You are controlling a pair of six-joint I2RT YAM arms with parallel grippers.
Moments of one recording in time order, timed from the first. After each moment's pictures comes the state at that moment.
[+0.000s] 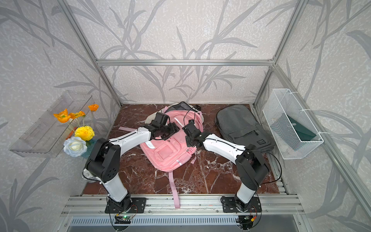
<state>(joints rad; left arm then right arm) -0.45 1.76 1.21 -0.31 0.15 -0.92 0.75 1.69 1.21 -0.50 0.27 0.47</state>
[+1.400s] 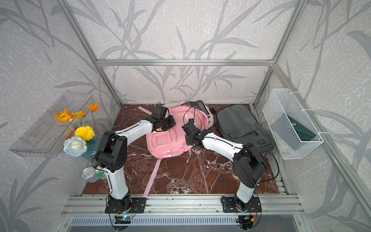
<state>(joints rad) -0.37 1.92 1.42 -0.31 0.18 -0.83 0.71 1.71 1.23 -0.50 0.26 0.48</state>
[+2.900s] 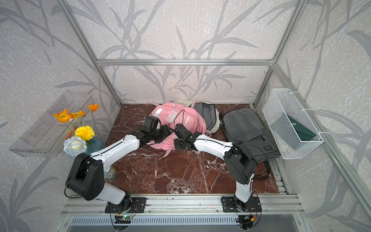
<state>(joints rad) -0.41 1.51 0.99 -0.29 0.17 -0.97 0.85 1.83 1.32 -0.42 0.01 0.50</state>
